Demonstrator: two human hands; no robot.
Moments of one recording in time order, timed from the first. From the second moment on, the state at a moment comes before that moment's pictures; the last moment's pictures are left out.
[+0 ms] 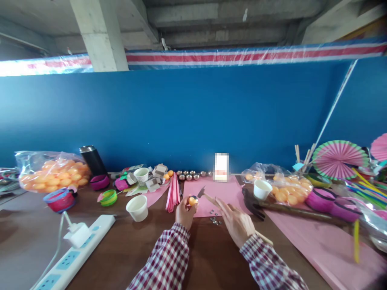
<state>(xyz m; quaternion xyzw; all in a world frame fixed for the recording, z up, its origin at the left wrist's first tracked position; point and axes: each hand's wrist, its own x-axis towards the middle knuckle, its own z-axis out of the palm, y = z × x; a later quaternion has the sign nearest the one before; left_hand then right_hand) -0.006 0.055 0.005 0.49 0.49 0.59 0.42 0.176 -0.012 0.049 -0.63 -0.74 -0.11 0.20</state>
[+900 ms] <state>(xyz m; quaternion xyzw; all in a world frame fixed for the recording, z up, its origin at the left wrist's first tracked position) 0.000 0.049 0.010 0.49 0.48 0.59 0.44 0.168 -0.017 0.048 -0.63 -0.74 -0.13 0.21</state>
